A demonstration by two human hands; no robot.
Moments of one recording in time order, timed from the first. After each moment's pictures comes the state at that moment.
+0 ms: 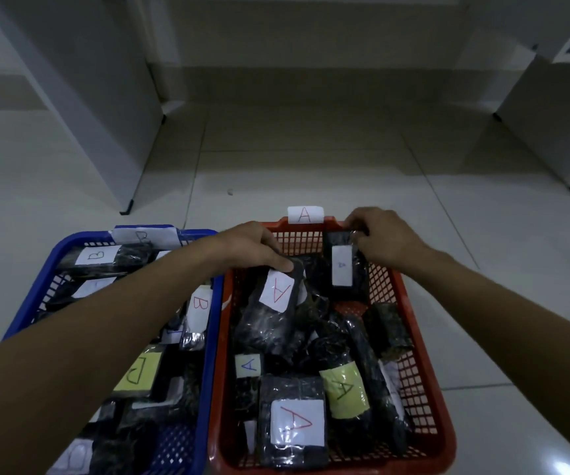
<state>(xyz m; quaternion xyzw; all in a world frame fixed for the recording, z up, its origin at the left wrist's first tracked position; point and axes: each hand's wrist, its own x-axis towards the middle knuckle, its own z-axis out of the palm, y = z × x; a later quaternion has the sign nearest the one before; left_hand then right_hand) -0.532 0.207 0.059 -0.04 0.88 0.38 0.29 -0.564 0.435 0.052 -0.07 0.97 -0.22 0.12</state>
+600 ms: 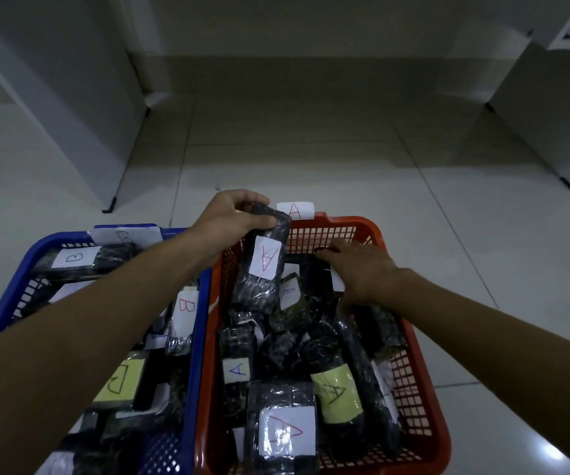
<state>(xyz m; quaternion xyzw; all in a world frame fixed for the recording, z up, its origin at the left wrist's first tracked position) -0.544 0.203 0.054 -0.10 0.79 0.60 0.09 -0.549 0.427 0.007 -0.23 0.94 0.11 0.22</state>
